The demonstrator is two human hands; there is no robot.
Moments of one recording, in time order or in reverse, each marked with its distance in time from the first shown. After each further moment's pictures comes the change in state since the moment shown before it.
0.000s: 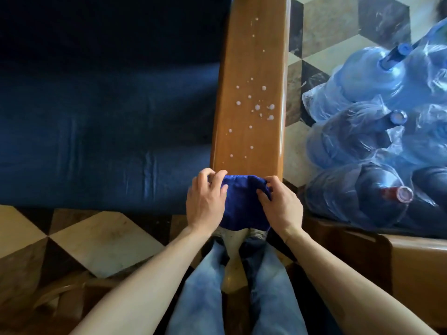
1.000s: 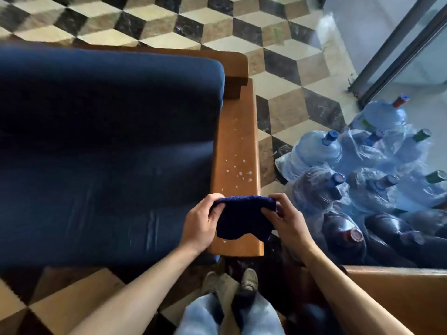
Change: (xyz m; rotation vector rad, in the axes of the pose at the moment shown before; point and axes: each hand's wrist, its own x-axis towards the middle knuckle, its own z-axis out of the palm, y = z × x) left_hand 0.024 0.044 -0.167 -0.705 0.053 0.160; right_hand -0.046 -0.075 -0.155 0.589 -0.014 -0.135
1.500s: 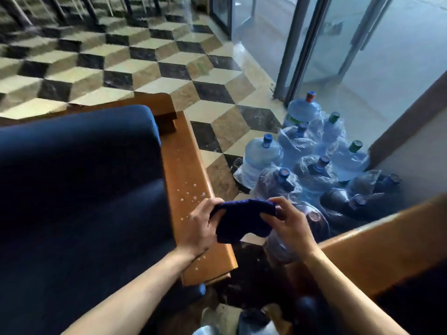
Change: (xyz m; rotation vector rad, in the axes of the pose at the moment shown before) left_hand 0.042 0.079 0.071 -0.002 -0.309 0.368; right_hand -0.066 0.004 -0.095 0.114 0.371 -0.018
